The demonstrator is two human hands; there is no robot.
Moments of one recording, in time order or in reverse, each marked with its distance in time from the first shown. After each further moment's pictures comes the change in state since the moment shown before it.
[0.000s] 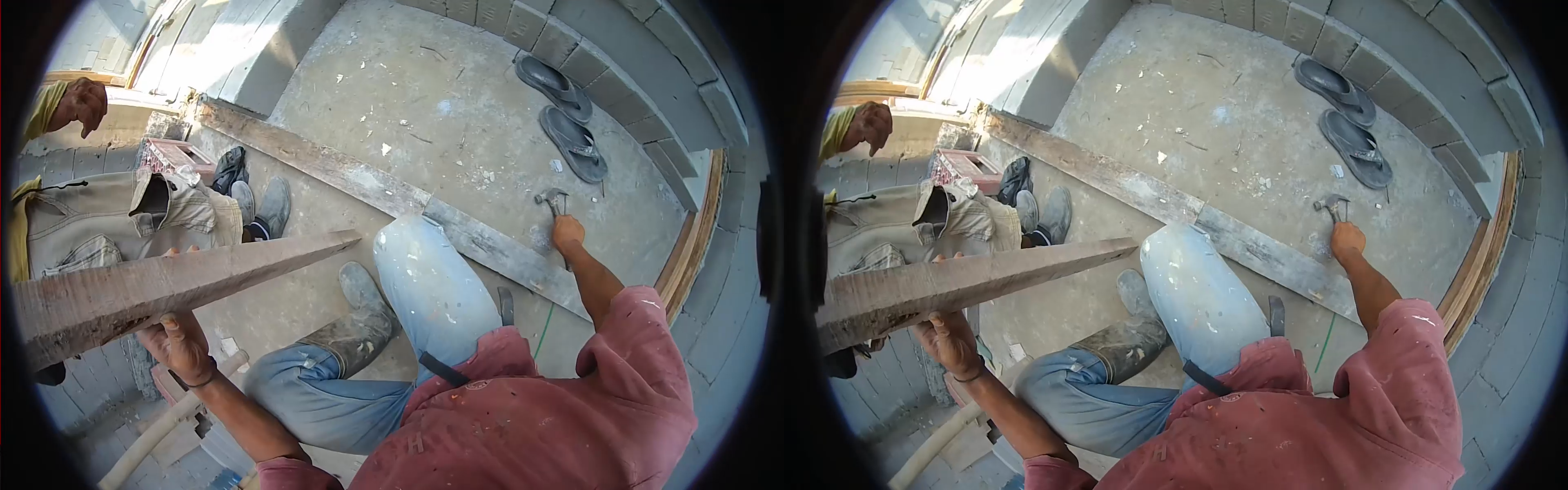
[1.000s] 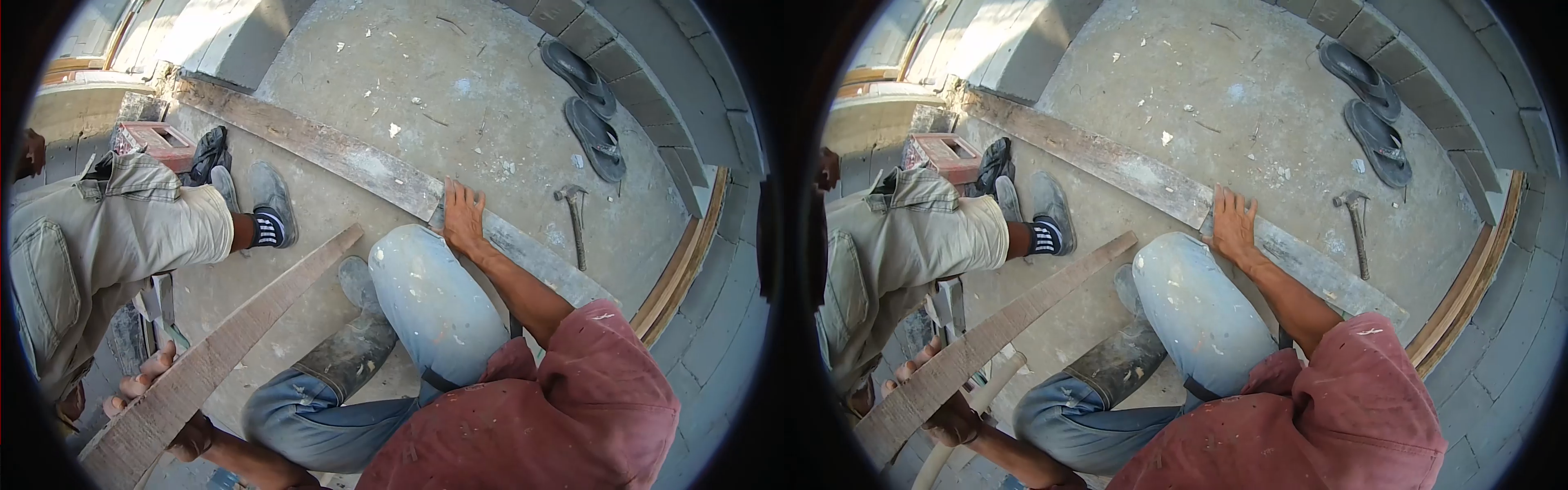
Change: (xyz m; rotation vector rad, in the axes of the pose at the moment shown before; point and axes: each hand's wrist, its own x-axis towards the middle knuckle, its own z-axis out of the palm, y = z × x) left_hand -0.049 0.007 -0.050 0.002 -0.039 0.006; right_hand -0.050 -0.309 -0.001 0.372 0.194 -0.496
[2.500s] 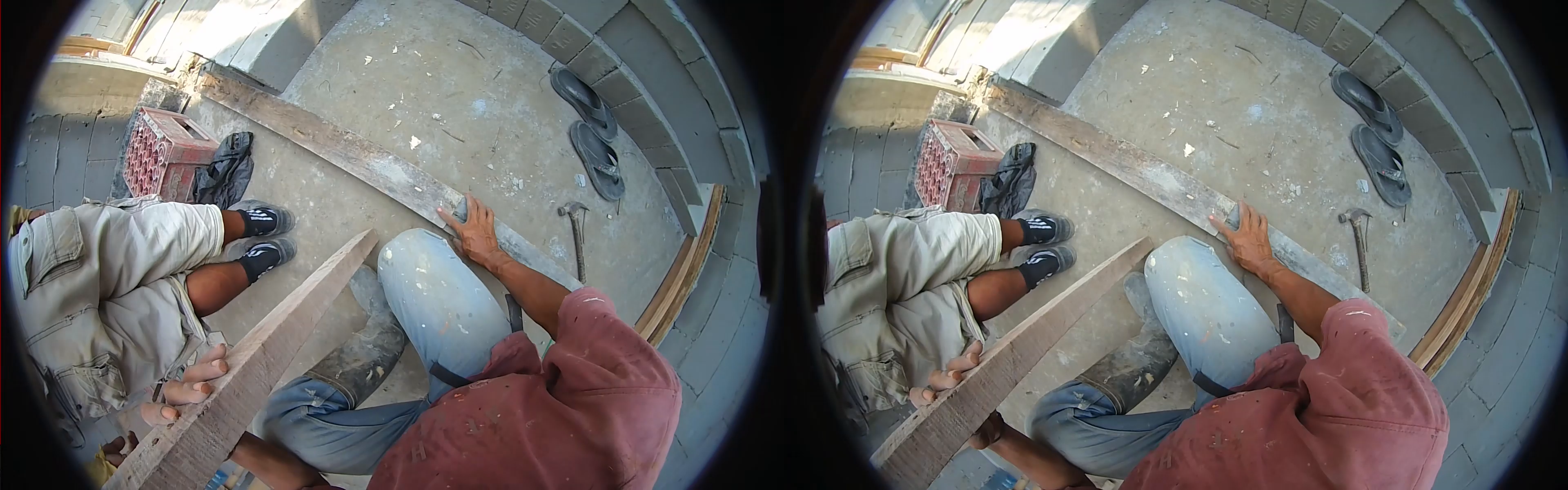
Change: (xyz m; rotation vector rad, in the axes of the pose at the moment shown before) left_hand -0.034 -0.005 0.001 -0.302 -0.100 0.054; right_hand -0.015 0.018 0.002 -0.142 -0.020 -0.287
